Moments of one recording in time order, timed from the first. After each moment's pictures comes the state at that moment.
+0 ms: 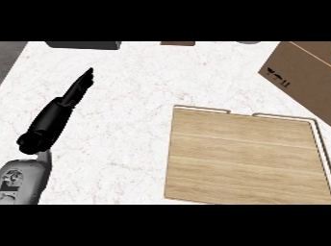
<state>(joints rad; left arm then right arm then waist) -0.25 0.23 0.00 -1.52 -0.14 -0.23 -0.09 -1.03 -0.73 -0.18 -0.43 0.87 0.11 -0.11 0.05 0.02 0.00</state>
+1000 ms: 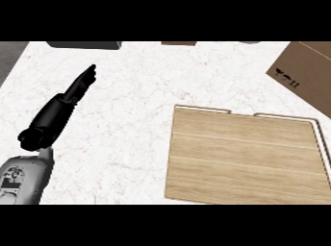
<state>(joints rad) -0.28 0.22 0.00 -1.53 -0.14 -0.24 -0.06 -1.10 -0.82 -0.39 -0.16 0.68 0.31 -0.48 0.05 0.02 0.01</state>
